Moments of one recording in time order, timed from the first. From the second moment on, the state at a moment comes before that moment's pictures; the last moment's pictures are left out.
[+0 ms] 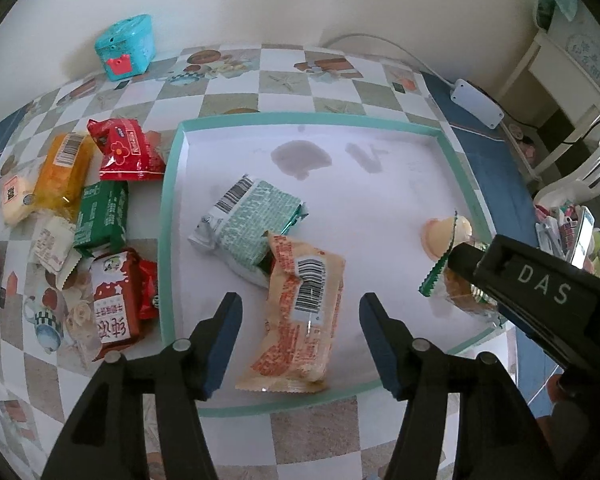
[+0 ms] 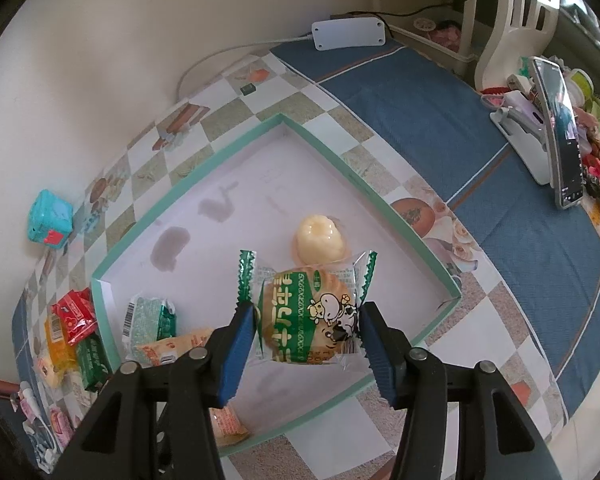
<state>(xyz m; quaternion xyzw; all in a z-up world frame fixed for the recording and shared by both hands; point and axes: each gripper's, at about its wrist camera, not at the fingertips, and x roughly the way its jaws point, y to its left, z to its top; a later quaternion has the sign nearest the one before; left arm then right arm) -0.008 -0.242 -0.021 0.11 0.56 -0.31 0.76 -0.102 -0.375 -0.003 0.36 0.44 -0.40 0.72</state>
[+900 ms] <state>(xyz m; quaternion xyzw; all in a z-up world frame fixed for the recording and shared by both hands) 0.100 -0.031 -0.026 -0.09 0.59 0.02 0.80 -0.064 -0.336 0.006 0.29 0.45 -0.36 0.76</state>
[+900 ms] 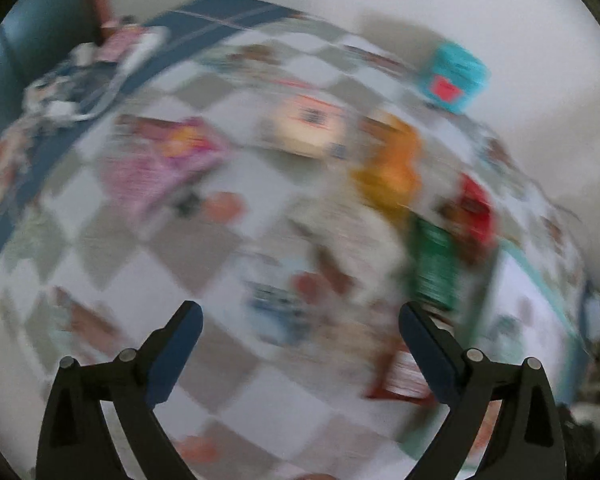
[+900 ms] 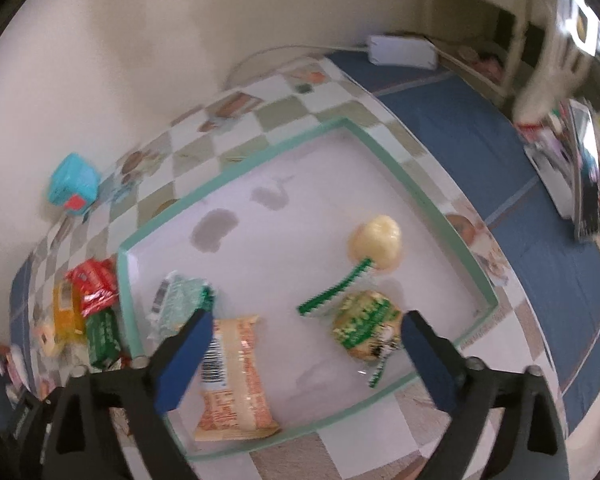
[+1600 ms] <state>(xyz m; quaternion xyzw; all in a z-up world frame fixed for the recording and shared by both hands) 0.111 0.082 -0.042 -0.21 0.60 0.12 0.77 0.022 -0.207 -0.005 0.21 0.47 -0.18 0.84</state>
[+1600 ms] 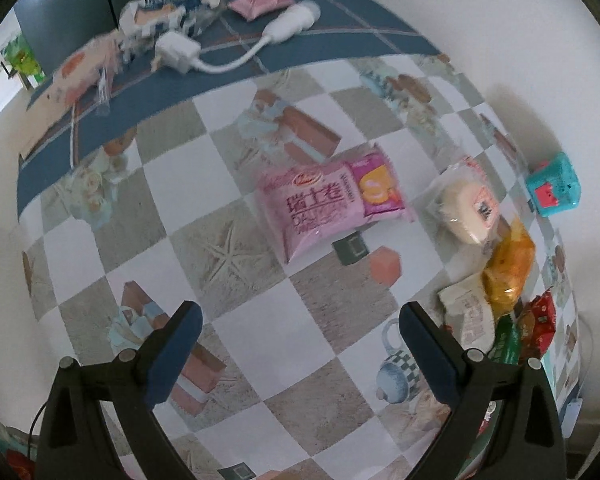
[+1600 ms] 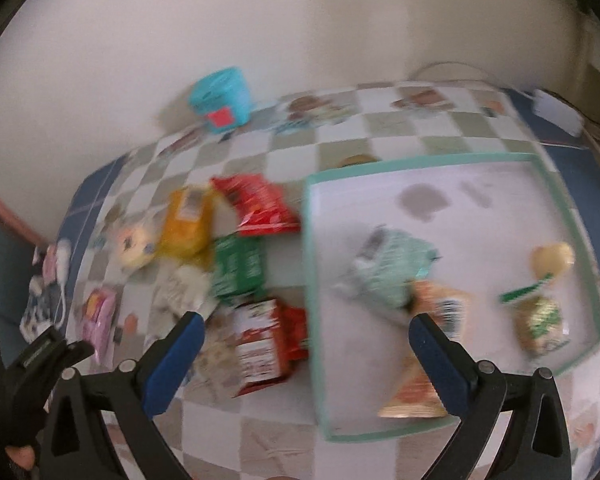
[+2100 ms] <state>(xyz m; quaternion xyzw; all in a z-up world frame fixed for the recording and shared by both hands) 0.120 0.093 -0.075 -0.24 0.63 0.14 0.73 0.048 -0.170 -0.035 0.17 0.50 -0.11 0.85</state>
